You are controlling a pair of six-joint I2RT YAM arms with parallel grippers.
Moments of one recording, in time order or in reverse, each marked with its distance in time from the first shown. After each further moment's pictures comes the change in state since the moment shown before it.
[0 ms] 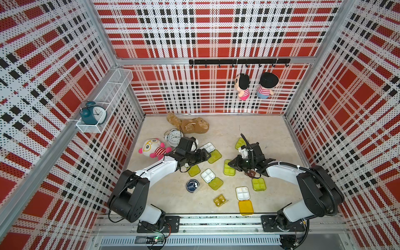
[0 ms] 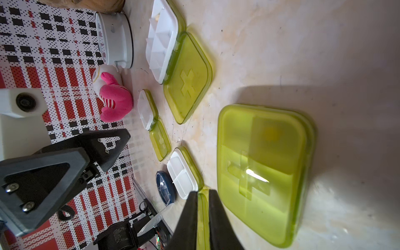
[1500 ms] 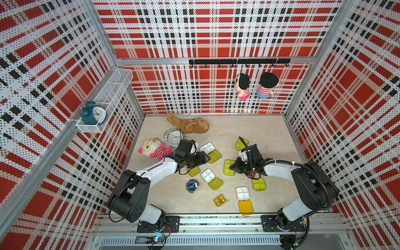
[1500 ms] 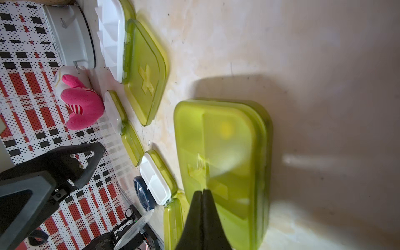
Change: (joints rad) left arm 0.011 0.000 -0.044 0.002 0.023 0.005; right arm 0.005 0.071 0.016 -0.071 0.054 -0.019
